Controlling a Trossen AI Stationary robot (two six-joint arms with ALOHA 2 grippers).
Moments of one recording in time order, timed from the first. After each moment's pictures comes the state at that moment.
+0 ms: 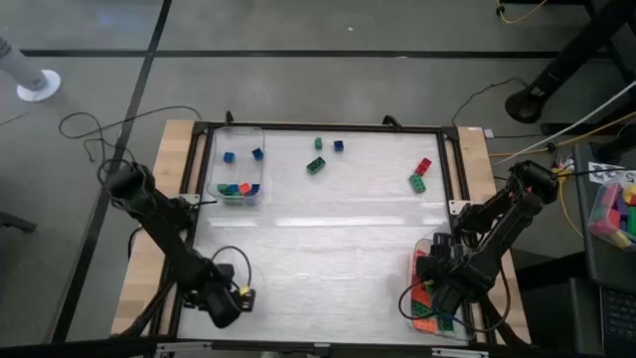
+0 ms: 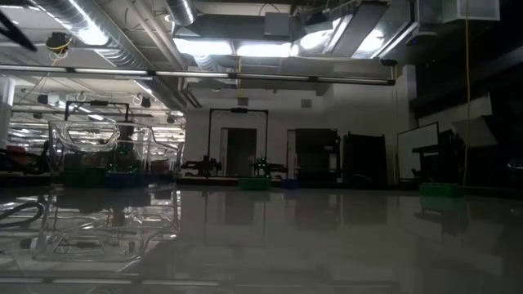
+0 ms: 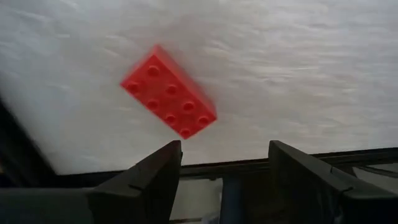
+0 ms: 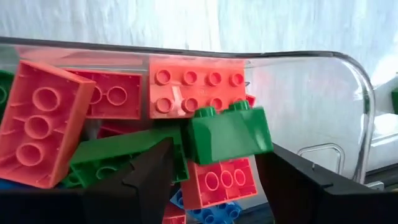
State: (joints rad) left arm -0.86 1.59 1.05 -0.72 0.08 -2.41; right arm 0.96 1.47 0.99 -1.21 0.22 1.07
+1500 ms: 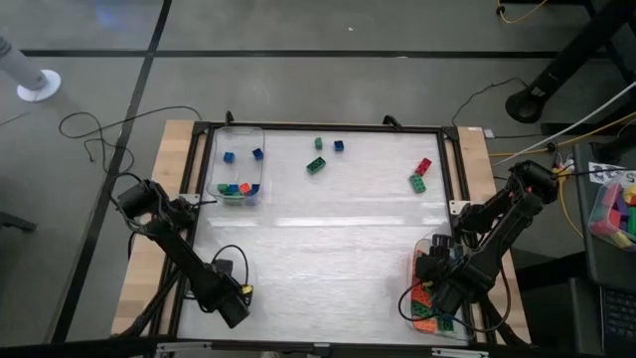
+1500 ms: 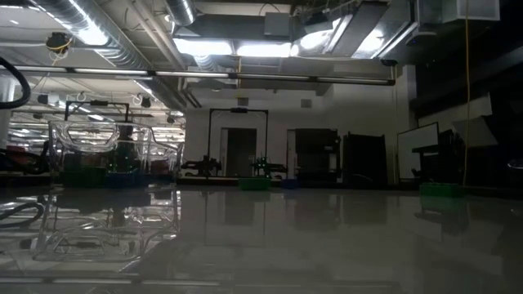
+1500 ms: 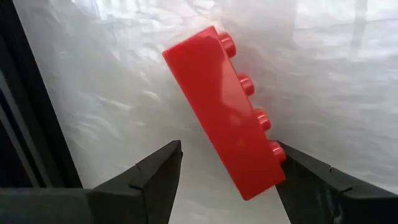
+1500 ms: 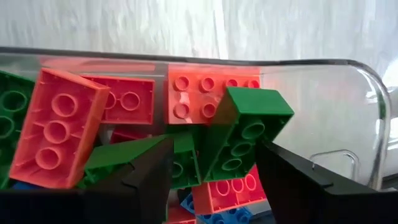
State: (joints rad) left arm -0.86 1.81 1.06 -0.89 0.15 -2.35; right arm 0.96 1.47 0.99 -1.18 0.22 1.07
